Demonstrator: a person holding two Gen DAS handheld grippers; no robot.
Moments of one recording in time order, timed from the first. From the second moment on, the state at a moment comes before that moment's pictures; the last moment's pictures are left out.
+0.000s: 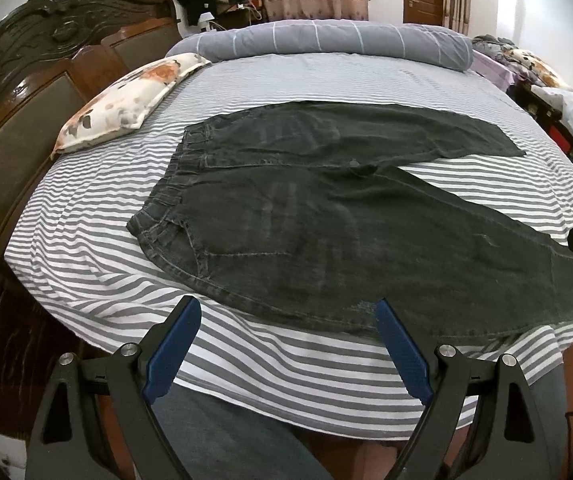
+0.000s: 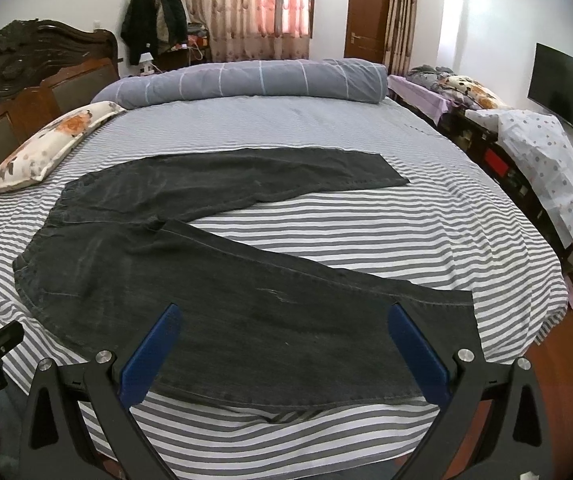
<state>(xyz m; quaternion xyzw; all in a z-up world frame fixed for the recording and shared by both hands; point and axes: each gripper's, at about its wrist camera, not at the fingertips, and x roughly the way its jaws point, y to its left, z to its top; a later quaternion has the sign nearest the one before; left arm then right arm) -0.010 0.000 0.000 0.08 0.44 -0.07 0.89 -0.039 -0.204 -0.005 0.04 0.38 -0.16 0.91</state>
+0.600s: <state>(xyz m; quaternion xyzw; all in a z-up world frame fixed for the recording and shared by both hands) -0.013 -0.007 0.003 0.09 0.44 -0.08 0.89 -0.034 -0.212 -0.018 0.03 0.42 -0.18 0.89</state>
